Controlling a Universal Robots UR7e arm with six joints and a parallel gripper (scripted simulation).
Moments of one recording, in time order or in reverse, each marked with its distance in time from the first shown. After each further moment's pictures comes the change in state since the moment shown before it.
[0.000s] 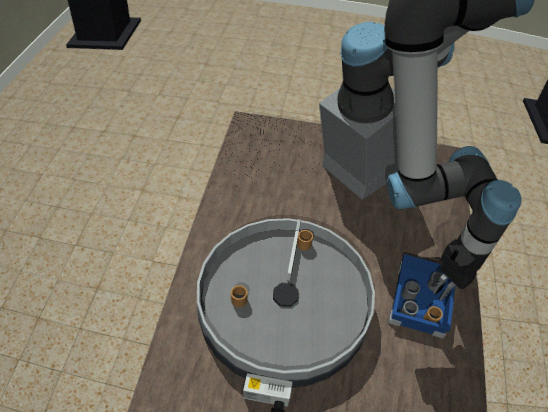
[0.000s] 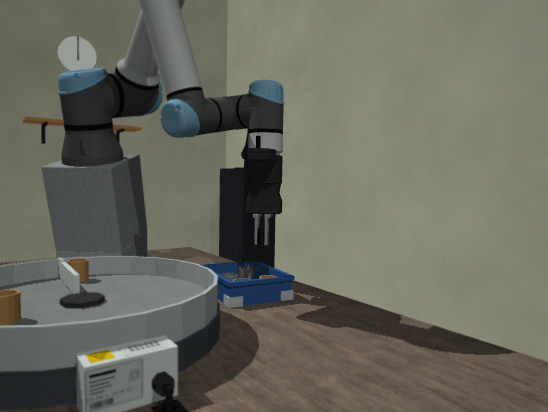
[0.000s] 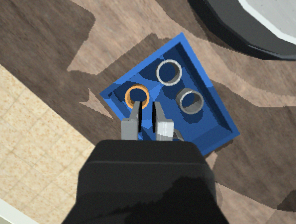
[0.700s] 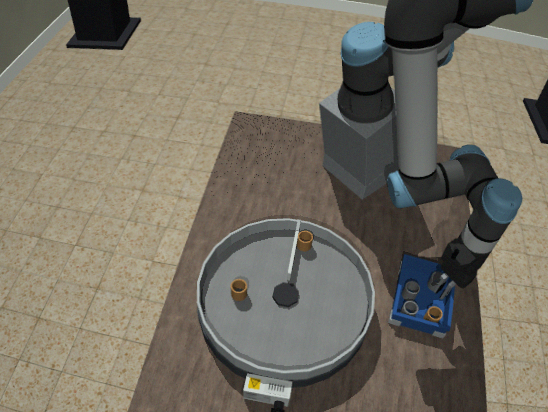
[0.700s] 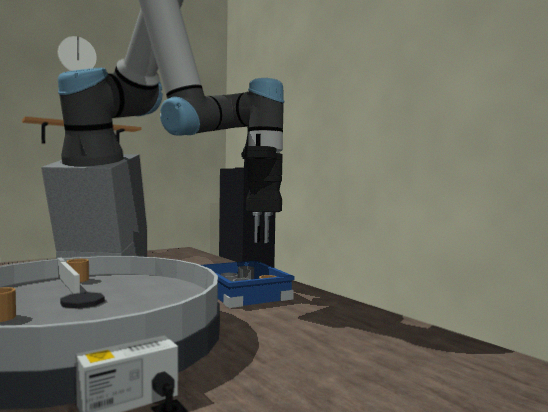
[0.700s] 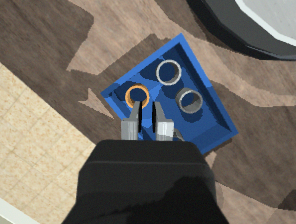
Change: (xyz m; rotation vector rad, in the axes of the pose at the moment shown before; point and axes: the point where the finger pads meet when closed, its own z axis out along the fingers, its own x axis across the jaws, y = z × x) arm 0.000 0.000 -0.004 0.000 0.000 0.000
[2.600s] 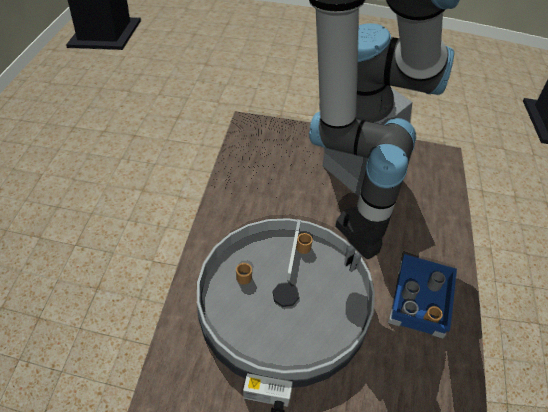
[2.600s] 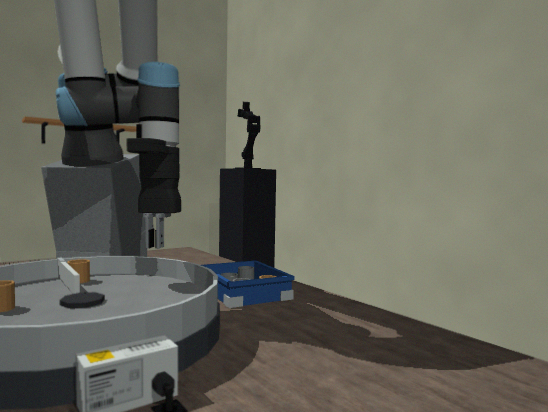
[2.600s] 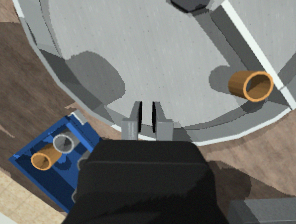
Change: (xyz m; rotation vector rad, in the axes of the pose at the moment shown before) arm 0.182 -0.130 -0.001 -0.004 -0.014 -0.007
